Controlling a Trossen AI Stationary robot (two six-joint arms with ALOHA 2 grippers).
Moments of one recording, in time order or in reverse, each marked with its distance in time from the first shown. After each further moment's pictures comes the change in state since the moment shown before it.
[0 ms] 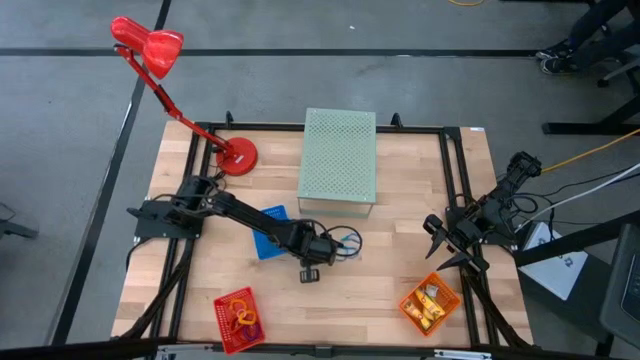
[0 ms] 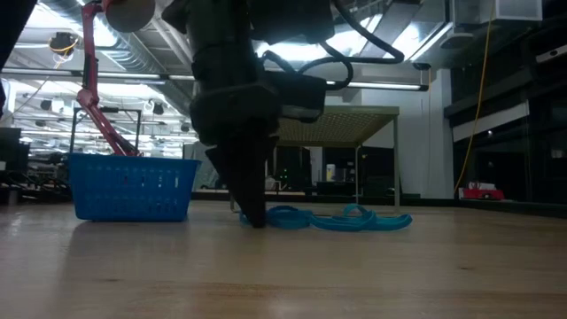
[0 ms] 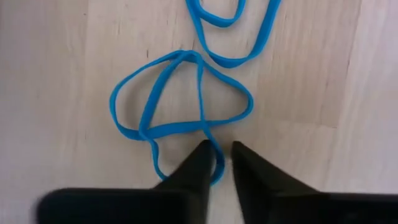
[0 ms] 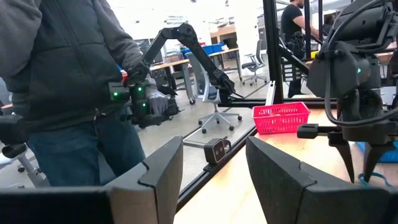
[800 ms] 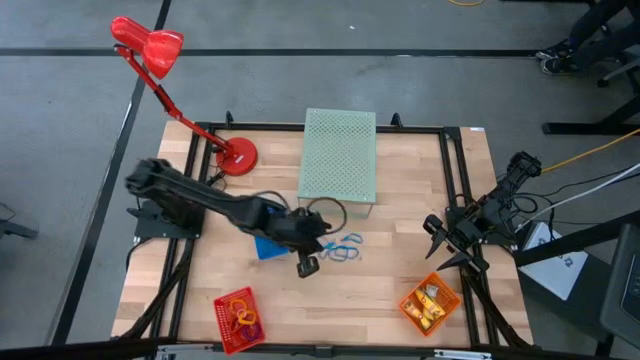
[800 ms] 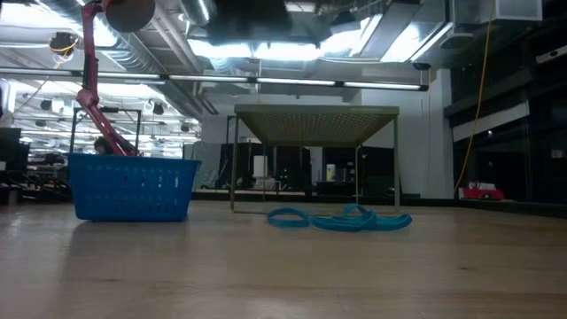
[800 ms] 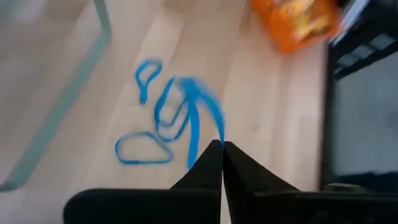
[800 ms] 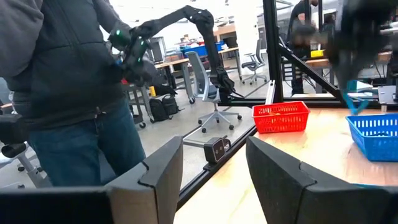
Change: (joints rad) left arm -0.020 -0.403 -0.005 0.096 -0.011 -0.203; right arm 0.000 0.000 0.000 -0.004 0.000 0.000
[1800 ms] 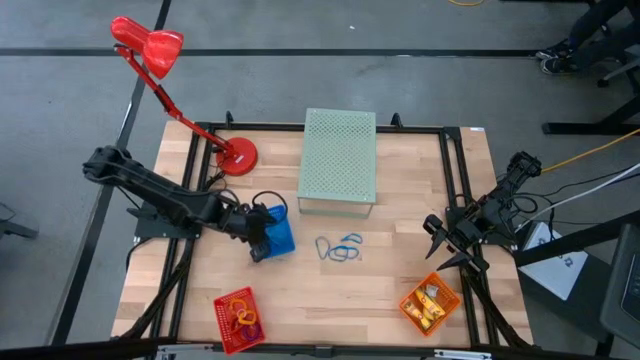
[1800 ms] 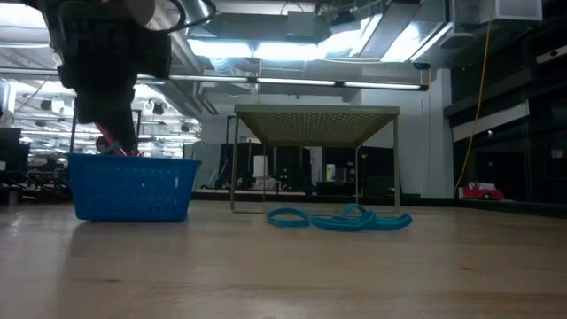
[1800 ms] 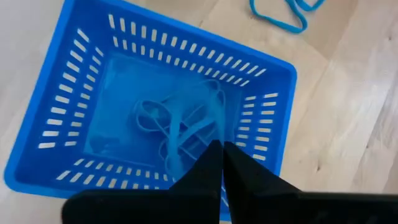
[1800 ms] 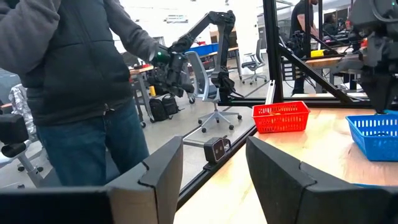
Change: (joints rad) left arm -0.022 -0.433 -0.684 0.061 -0.028 -0.282; right arm 0.000 0.000 0.000 0.000 0.000 0.000
